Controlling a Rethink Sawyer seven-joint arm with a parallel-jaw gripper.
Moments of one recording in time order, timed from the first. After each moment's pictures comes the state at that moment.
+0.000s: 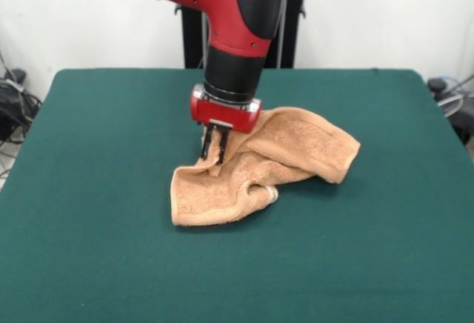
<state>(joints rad) -0.25 -0.42 -0.12 1.83 0.04 -0.07 1.58</state>
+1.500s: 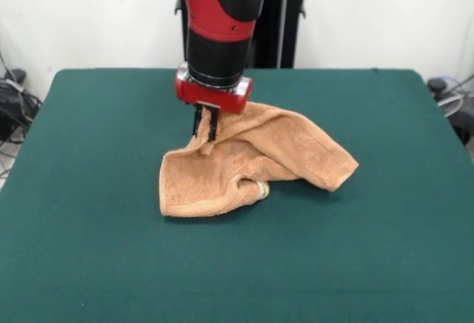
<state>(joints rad) -0.25 -0.50 -0.15 1.73 0.04 0.33 1.58</state>
